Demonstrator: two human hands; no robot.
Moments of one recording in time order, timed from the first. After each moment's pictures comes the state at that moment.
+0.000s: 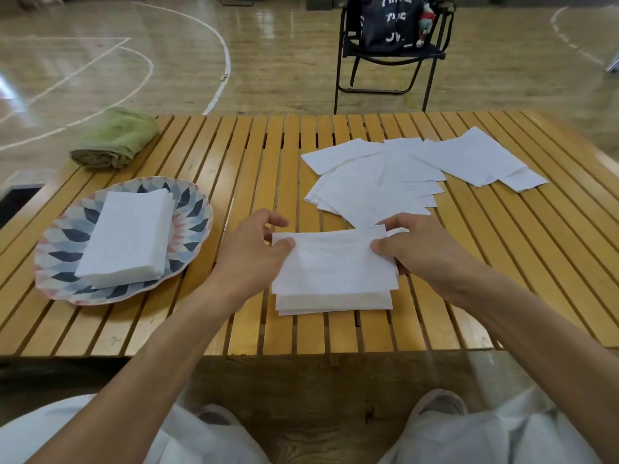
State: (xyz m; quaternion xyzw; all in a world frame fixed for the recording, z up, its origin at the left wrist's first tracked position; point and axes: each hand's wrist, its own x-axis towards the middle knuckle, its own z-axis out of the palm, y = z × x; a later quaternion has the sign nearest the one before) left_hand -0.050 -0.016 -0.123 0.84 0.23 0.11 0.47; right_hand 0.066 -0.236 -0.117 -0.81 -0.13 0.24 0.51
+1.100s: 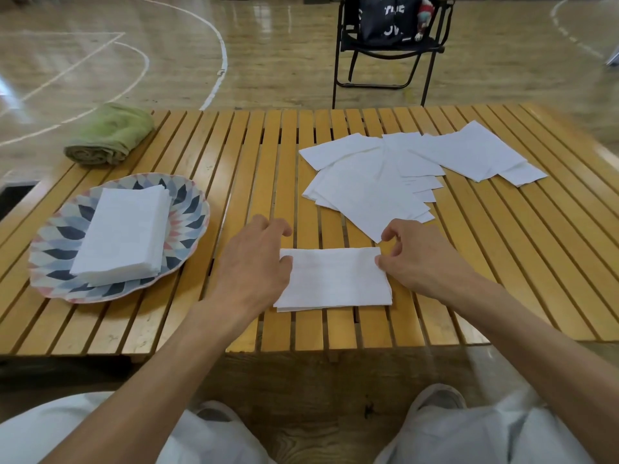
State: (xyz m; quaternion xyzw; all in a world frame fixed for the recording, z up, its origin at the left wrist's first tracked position) left_hand -0.052 -0.022 -0.147 0.96 0.17 0.12 0.17; right_hand 0.062 -0.237 -0.129 -0.95 -0.19 0.12 0.22
